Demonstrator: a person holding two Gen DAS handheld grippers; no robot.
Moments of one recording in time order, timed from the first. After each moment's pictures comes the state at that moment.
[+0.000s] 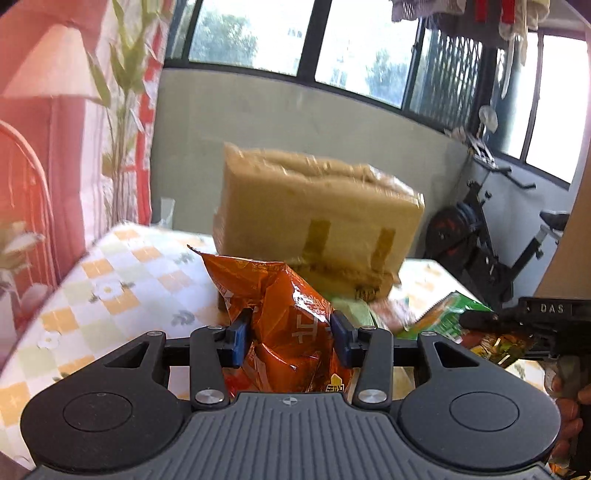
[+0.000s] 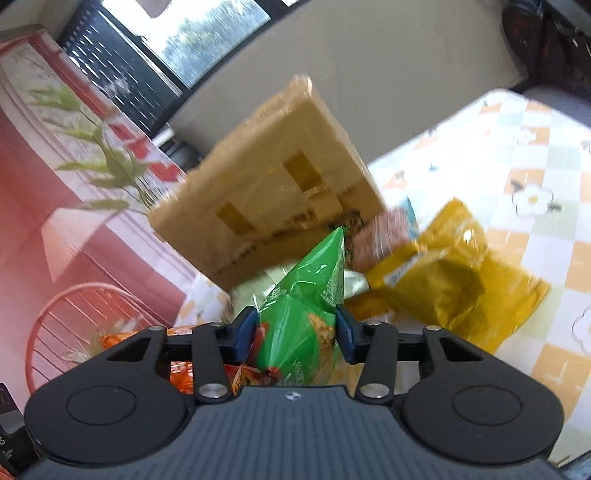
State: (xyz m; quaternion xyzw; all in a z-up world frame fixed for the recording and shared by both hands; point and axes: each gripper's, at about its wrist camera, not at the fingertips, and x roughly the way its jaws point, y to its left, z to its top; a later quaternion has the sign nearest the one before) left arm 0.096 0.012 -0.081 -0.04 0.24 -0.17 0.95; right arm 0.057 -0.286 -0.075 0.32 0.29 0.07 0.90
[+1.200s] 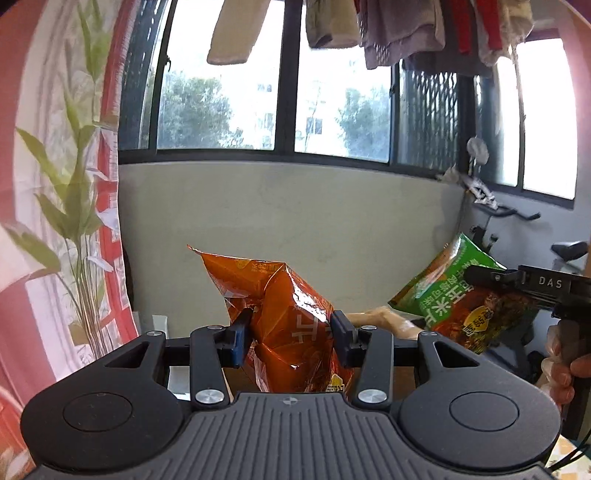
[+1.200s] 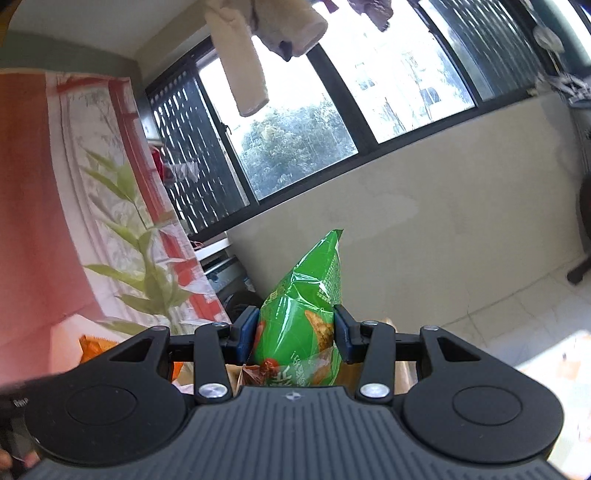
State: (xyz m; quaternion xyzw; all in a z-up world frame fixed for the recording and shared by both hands) left arm 0.273 -0.046 0.059 0.03 0.15 -0.18 0.97; right arm 0.242 -0.303 0.065 0.19 0.09 0.10 0.97
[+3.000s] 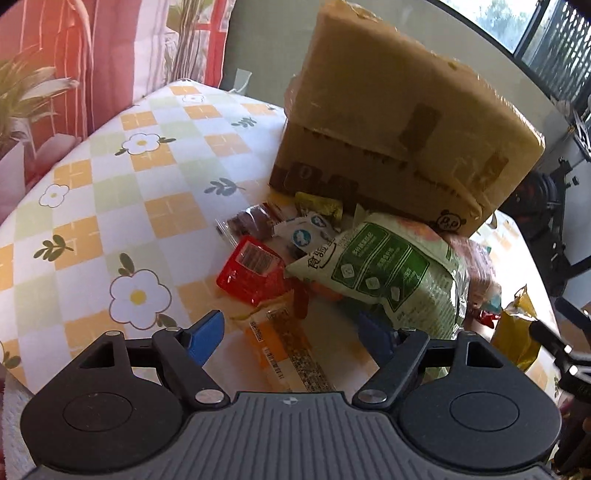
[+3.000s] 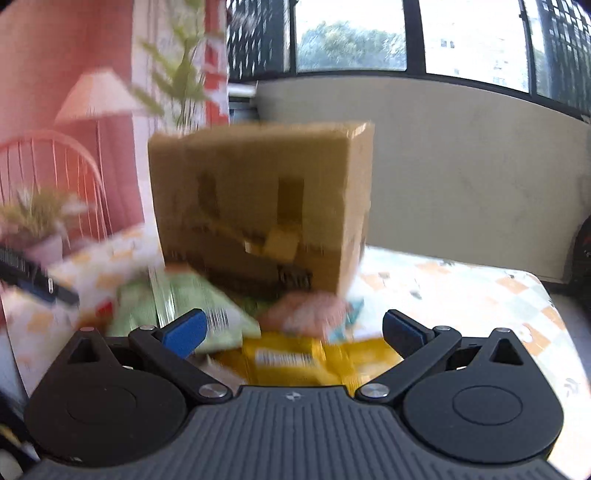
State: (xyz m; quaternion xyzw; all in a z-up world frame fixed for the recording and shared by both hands) left arm 0.162 0.008 -0.146 -0.11 0.45 -0.06 0.88; right arm 0.113 -0.294 -0.125 -0.04 0.24 0.13 0.96
